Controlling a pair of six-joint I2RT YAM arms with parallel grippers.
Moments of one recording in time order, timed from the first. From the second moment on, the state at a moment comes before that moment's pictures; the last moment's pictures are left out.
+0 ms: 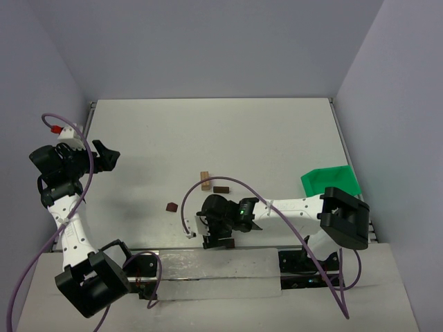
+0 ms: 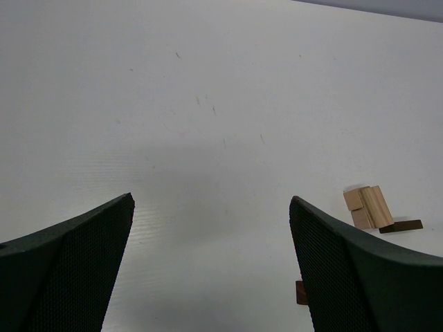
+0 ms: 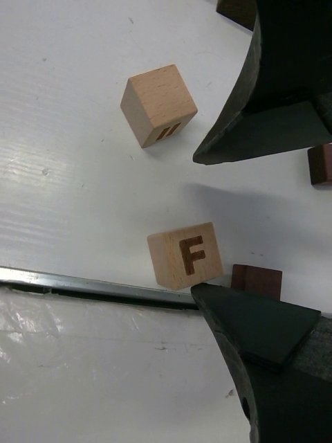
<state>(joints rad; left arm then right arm) 0.52 0.98 0.81 -0.28 0.75 0.03 1.23 1.52 0.83 -0.32 -0.19 -0.51</state>
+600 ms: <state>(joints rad) 0.52 0.98 0.81 -0.28 0.74 0.03 1.25 1.55 0.83 -0.35 -0.25 -0.62</state>
